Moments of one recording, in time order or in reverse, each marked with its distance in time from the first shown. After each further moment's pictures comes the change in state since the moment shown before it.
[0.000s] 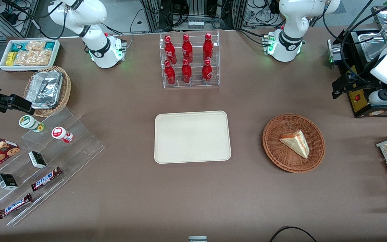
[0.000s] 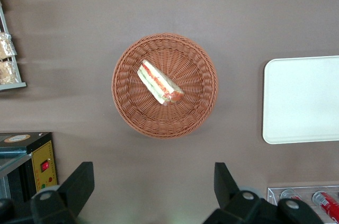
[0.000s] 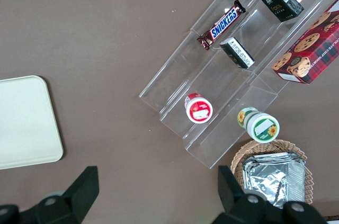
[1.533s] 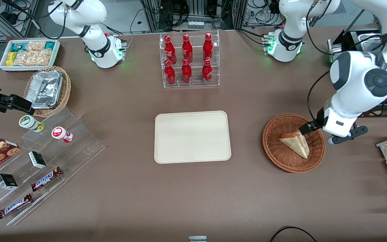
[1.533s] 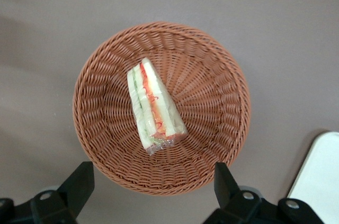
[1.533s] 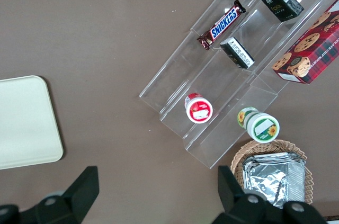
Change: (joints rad) arm -0.005 0.085 -0.006 -0.531 0.022 0.605 -0.438
